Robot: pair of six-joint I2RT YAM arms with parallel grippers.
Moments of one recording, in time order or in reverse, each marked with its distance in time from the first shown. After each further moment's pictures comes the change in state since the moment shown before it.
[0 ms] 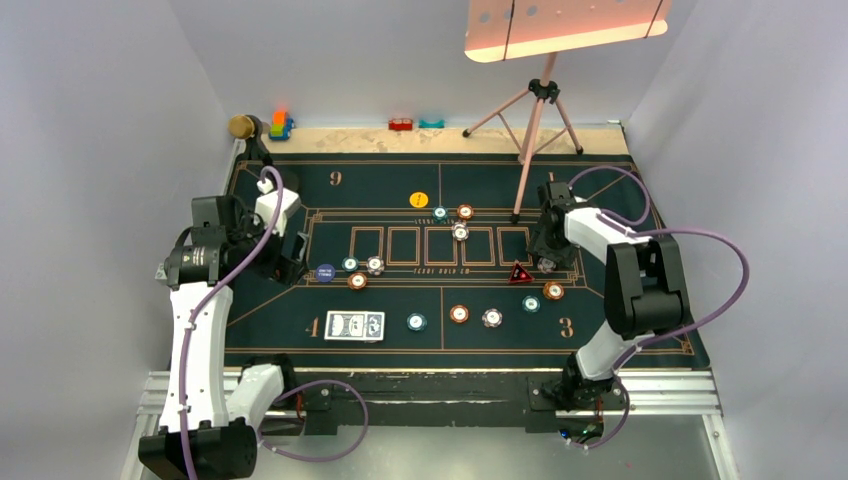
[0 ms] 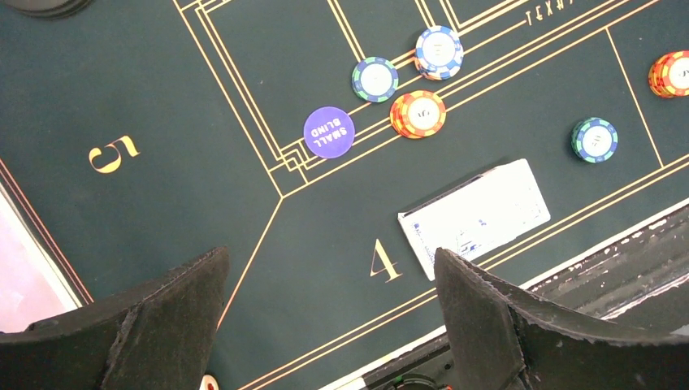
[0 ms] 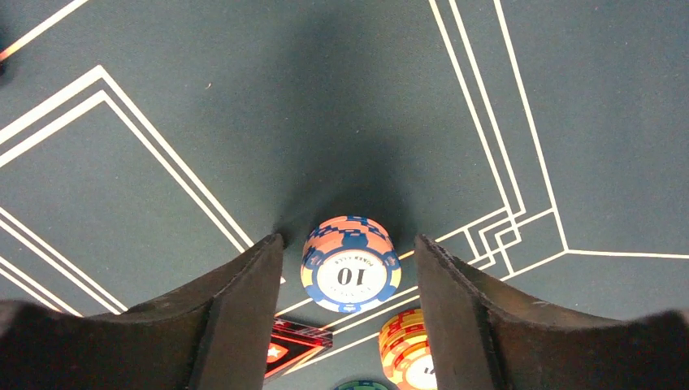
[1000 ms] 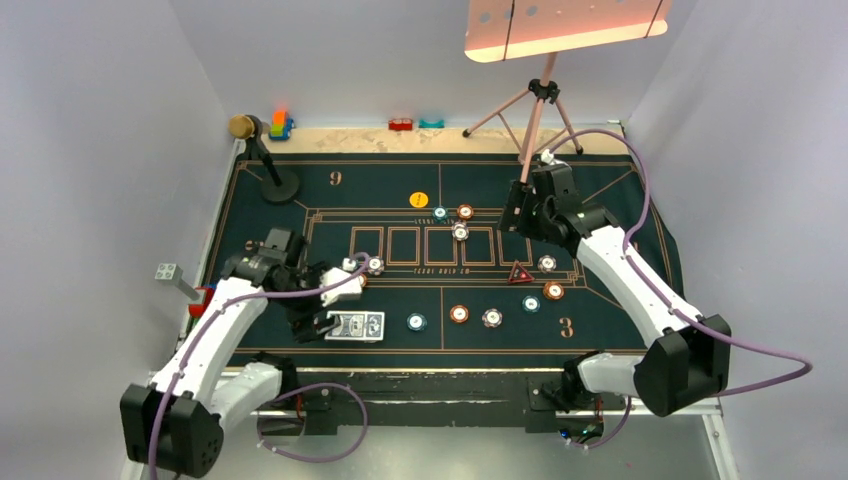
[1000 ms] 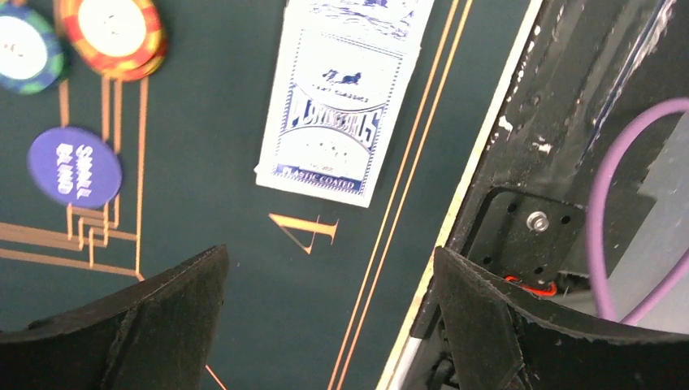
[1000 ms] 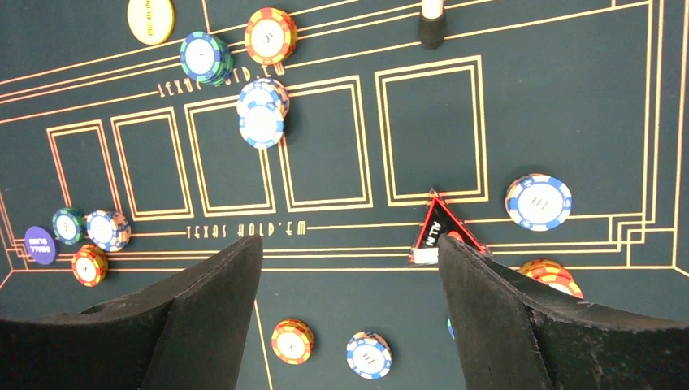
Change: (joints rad) left arm -0.328 0.035 -0.288 -0.117 0.029 0.562; right arm 0.207 -0.388 0.095 -0.041 -0.182 -0.053
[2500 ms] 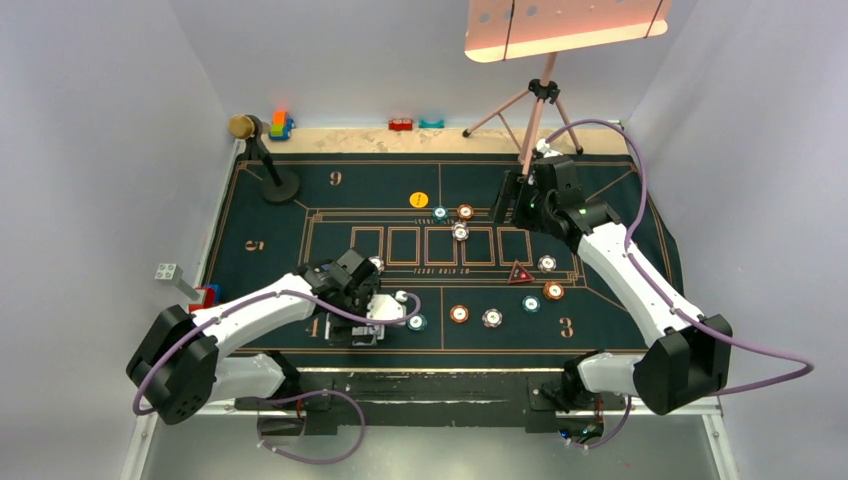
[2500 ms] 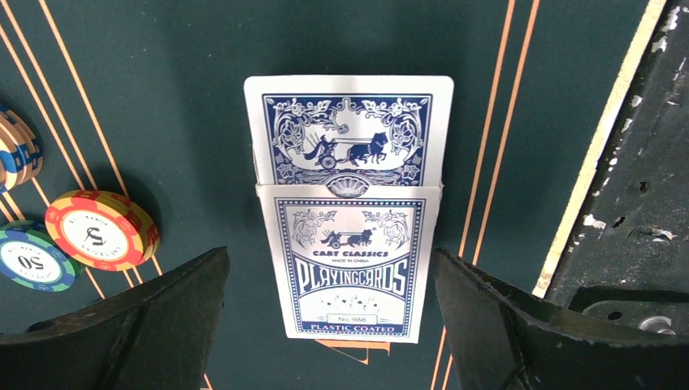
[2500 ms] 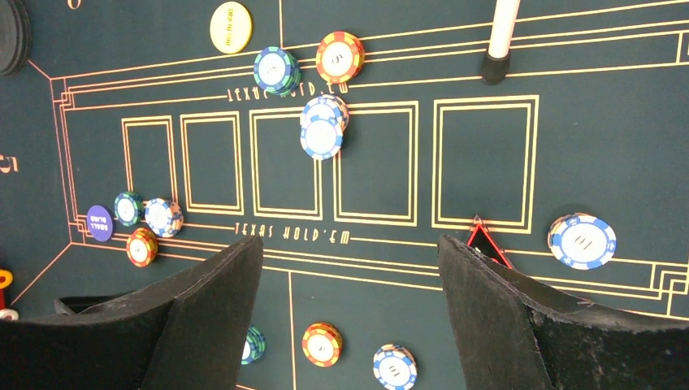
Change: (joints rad) left arm -0.524 0.266 -0.128 0.428 -0.296 -0.159; right arm 0.000 0.008 0.043 0.058 -0.103 -0.031
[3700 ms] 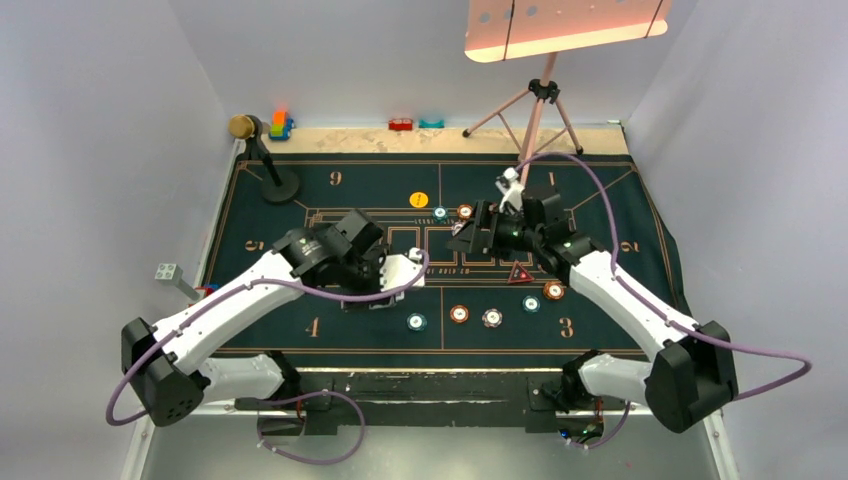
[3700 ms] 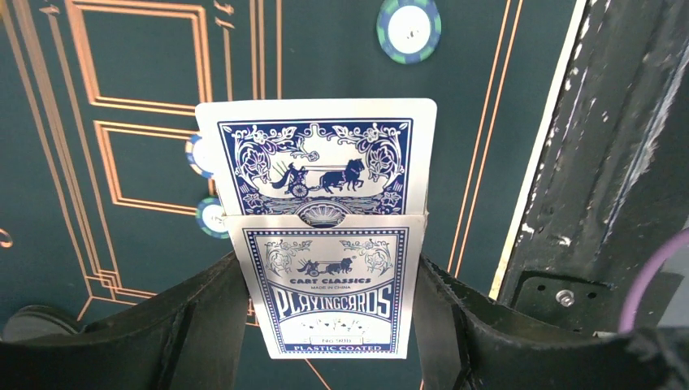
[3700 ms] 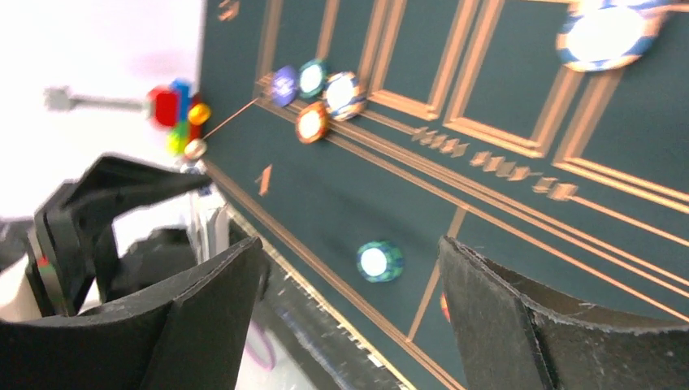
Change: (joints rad) left arm -0.092 -0.029 0.410 -0.261 -0.006 -0.155; right arm 0.083 -0.086 -0.254 0.294 -0.430 0.149
